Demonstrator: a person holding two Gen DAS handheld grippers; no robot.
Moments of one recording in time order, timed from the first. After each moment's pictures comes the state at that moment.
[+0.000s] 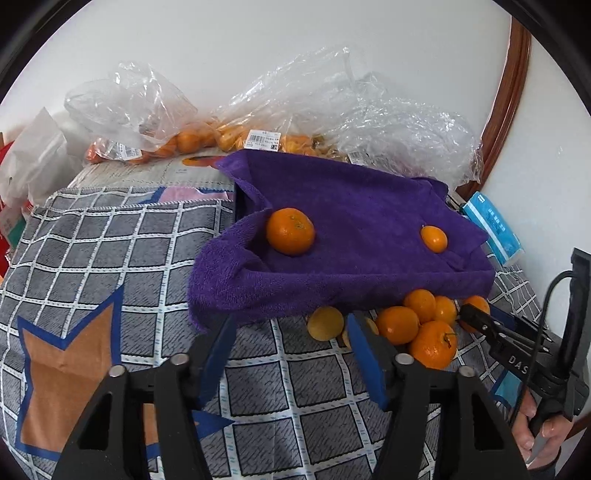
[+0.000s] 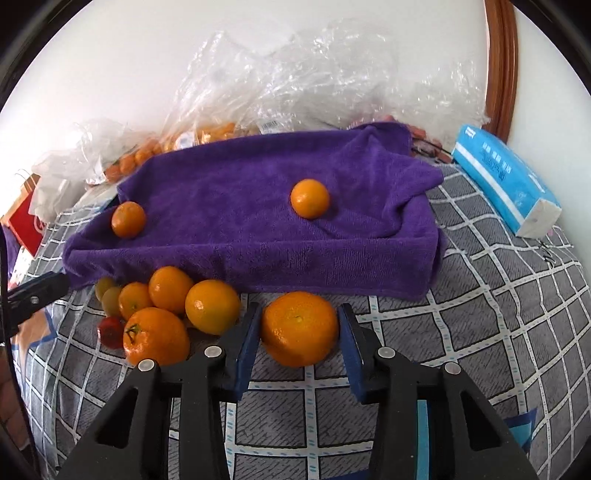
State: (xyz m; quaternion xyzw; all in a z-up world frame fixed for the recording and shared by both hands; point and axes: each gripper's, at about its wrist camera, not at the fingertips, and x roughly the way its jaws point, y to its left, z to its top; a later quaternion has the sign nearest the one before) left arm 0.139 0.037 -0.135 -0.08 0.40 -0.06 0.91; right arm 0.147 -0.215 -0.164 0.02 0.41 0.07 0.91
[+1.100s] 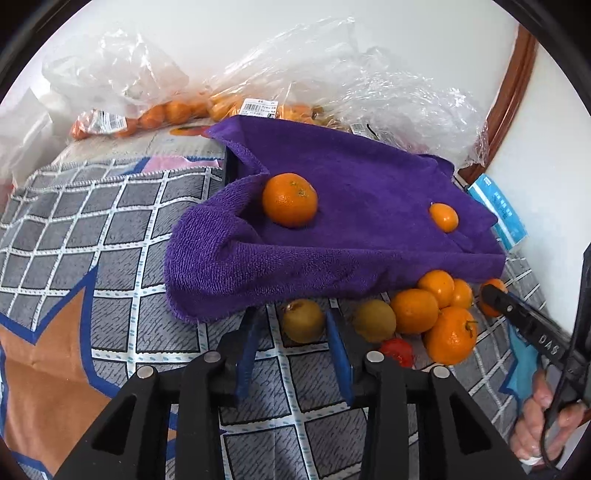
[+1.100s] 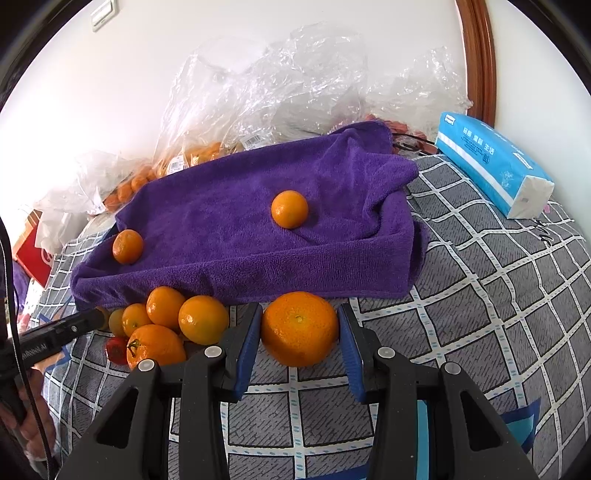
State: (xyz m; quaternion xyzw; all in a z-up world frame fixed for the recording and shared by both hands) left arm 0.151 0.032 -0.160 -0.07 0.43 -0.06 0.90; right arm 0.150 -0.239 -0.165 0.07 0.41 0.06 0.91
